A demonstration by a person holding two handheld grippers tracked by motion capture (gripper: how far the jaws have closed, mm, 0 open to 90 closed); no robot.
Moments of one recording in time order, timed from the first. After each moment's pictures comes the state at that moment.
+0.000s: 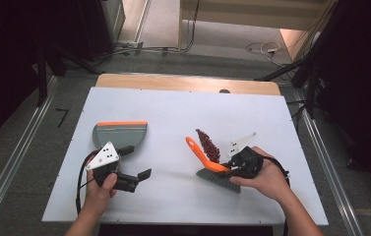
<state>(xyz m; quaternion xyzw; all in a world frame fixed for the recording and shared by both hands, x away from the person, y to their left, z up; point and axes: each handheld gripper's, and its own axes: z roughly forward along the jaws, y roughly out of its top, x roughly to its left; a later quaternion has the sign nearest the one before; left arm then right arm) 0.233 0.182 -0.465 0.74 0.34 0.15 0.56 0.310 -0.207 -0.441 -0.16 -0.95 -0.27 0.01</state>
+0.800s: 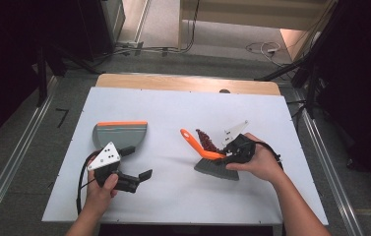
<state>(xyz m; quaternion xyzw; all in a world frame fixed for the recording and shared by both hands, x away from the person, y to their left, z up) 0.233 0.180 -0.466 0.75 0.34 0.15 0.56 0.363 -0.200 -0.454 -0.10 -0.95 -0.29 0.00</state>
